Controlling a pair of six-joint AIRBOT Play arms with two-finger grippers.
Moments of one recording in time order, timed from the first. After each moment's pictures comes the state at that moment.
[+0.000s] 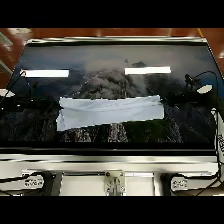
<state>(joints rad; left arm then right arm) 0.27 -1.46 1.07 0.74 -1.23 -1.21 -0.26 -1.57 1.16 -0.89 0.98 1.26</state>
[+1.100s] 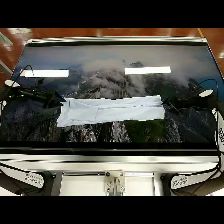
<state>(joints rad) 0.28 -1.73 1.36 0.70 -1.42 -1.23 -0.34 -1.68 1.18 -0.92 1.02 1.33</state>
